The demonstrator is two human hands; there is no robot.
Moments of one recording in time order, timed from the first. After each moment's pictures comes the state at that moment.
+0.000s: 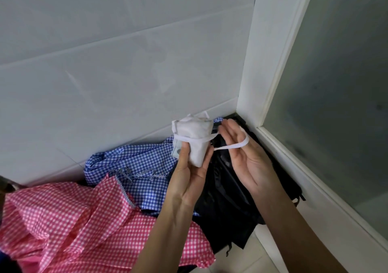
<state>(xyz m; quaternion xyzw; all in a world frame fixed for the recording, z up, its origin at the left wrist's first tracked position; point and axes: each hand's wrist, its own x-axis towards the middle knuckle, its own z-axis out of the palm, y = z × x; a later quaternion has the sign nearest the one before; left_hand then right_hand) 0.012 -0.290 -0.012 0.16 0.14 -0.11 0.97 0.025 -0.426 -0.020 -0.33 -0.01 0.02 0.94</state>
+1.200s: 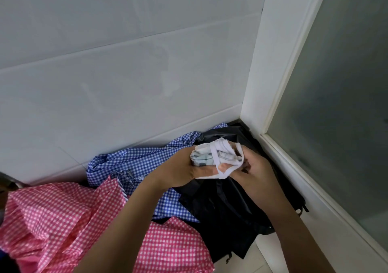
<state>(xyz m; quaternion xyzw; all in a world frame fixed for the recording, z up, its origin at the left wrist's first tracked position) 0.047 -0.250 0.004 0.79 -0.21 -0.21 0.53 -0.003 -0.437 -0.006 -0.74 -0.10 -0.01 0.67</state>
